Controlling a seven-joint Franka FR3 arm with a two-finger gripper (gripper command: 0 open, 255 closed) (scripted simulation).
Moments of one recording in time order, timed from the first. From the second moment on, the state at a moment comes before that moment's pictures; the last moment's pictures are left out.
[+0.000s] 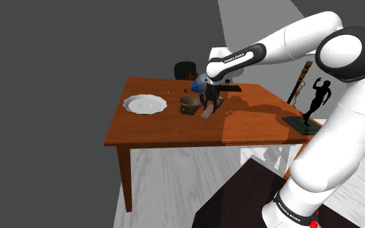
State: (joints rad) arm -0.29 0.03 0.08 -2.11 -0.06 2.11 1.08
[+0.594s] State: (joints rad) arm -0.29 0.00 0.08 -2.03 -0.06 2.00 1.07
